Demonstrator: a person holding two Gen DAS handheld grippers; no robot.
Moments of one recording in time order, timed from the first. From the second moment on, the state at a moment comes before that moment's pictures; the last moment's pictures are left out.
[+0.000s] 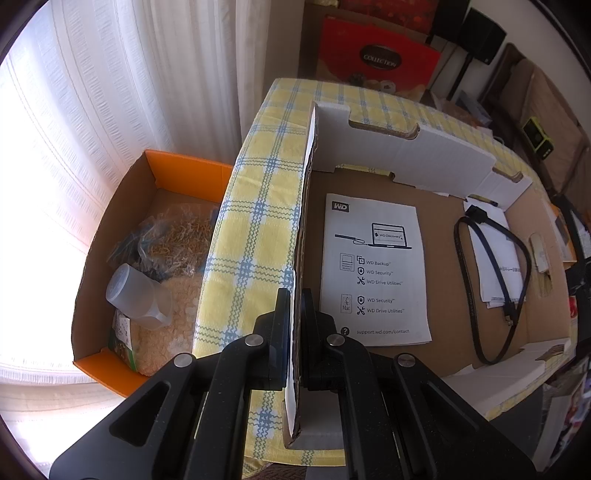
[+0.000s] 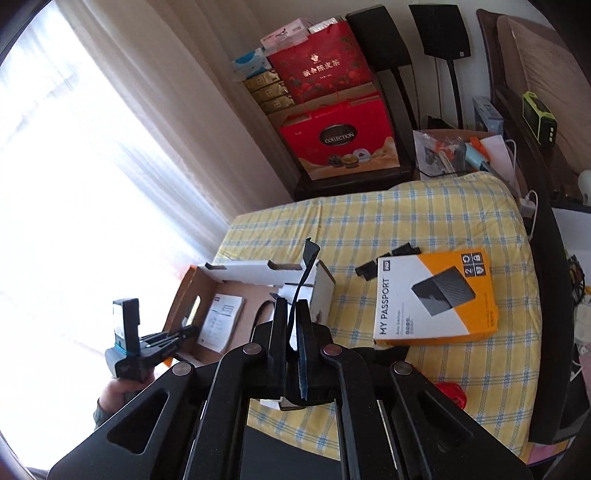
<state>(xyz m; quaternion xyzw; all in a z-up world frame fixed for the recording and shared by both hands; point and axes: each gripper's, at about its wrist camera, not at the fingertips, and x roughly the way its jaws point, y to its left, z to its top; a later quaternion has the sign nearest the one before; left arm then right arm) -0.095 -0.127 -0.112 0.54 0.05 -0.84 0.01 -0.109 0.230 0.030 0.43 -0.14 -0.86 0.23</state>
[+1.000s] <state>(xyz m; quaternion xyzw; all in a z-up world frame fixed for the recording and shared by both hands) -0.097 -0.124 -0.108 0.54 0.06 -0.84 0.01 -0.139 0.106 0.009 0.49 -0.10 -0.81 0.32</state>
